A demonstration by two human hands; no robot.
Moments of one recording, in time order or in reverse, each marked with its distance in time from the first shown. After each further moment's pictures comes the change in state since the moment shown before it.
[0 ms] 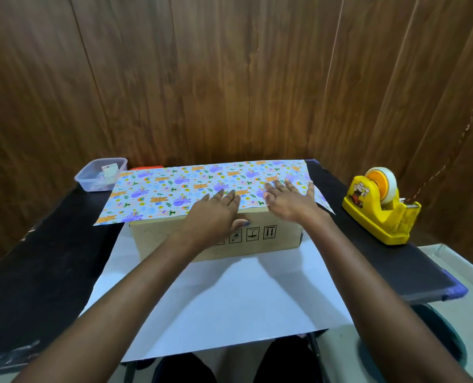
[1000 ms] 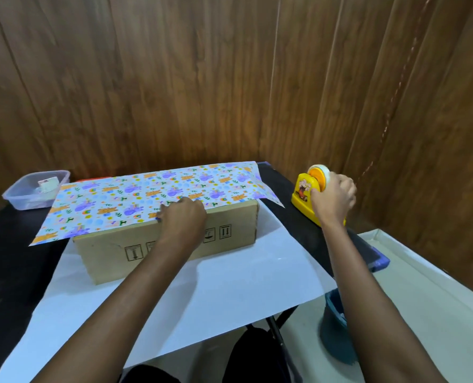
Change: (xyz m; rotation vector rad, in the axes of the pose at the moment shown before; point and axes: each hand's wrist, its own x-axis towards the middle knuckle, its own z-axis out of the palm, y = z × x) left_hand 0.009 0.045 -0.015 0.067 -0.036 -0.264; right_hand -0.044 0.133 0.002 0.452 0.868 0.608
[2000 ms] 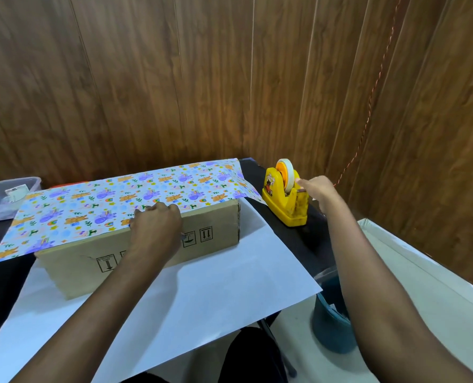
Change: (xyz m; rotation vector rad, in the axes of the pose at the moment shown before) left_hand -0.010 -0.005 -0.001 0.037 0.011 0.039; right_hand 0.049 0.015 -0.003 0.279 -0.456 0.319
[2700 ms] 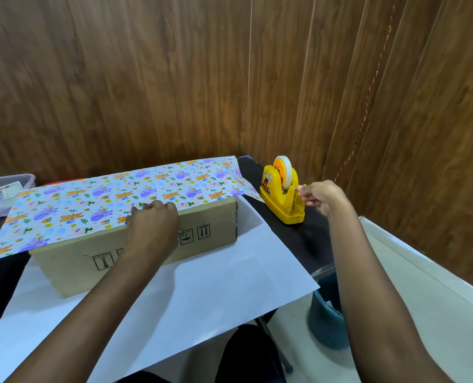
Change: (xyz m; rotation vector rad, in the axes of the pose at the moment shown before) left_hand 0.003 0.000 0.009 0.074 0.025 0.011; right_hand -0.015 0.005 -0.012 0.156 -0.129 0.164
